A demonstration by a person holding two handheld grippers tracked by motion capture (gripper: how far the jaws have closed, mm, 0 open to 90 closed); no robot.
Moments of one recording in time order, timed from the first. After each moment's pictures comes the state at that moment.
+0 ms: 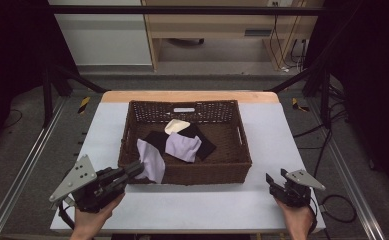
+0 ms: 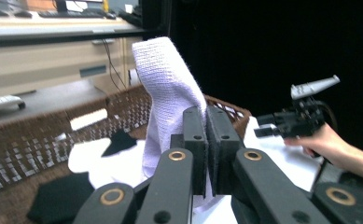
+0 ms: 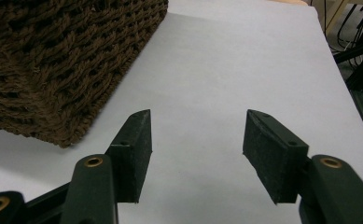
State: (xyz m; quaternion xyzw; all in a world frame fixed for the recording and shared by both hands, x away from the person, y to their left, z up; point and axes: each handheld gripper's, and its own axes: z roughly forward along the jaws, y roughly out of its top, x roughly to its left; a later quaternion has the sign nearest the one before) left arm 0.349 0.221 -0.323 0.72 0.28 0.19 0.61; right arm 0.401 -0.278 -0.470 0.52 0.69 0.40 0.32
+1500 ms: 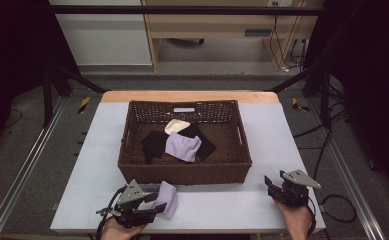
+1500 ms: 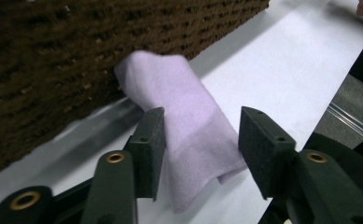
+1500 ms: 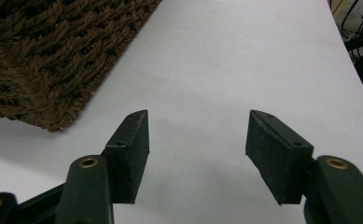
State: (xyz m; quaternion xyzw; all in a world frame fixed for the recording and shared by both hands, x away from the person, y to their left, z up) left arm 0.369 0.188 -0.448 0.82 0.35 0.09 0.44; right arm 0.405 -0.277 -0.479 0.52 0.70 0.38 0.31
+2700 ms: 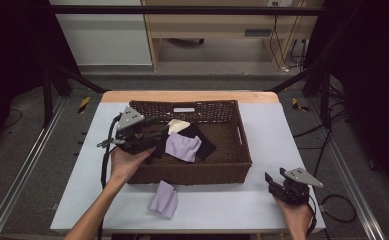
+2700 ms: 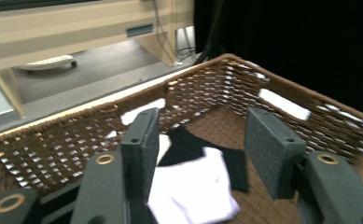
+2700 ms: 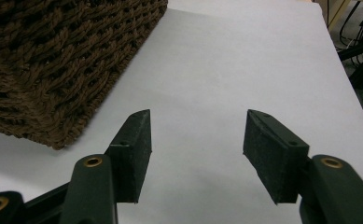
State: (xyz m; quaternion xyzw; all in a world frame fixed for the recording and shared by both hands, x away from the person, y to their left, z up) left arm 0.495 0.164 -0.324 0.75 0.37 0.24 0.50; right arm 0.407 -0.277 -0.473 0.52 0.69 0.39 0.31
